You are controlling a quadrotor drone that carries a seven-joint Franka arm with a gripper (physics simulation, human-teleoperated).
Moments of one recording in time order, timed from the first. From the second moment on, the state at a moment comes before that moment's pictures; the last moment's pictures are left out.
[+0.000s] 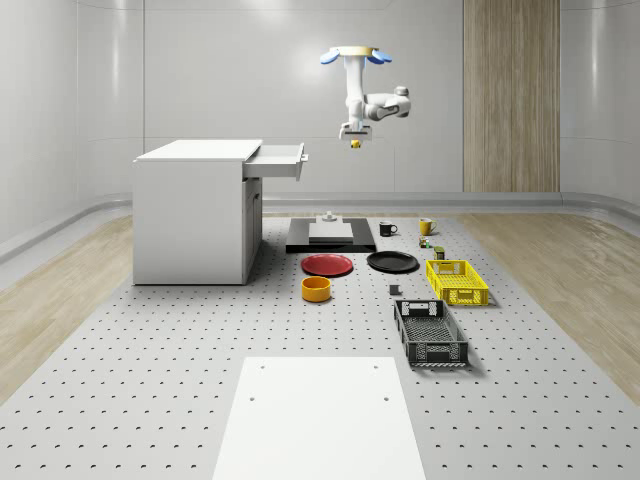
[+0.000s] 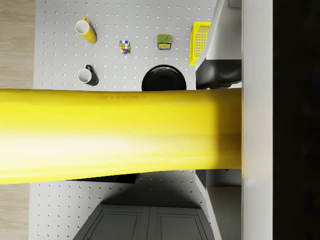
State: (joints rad) arm 1.47 -1.63 -1.44 -2.65 1.65 1.69 -0.24
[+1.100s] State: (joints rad) arm 1.47 -1.63 -1.44 -2.65 1.65 1.69 -0.24
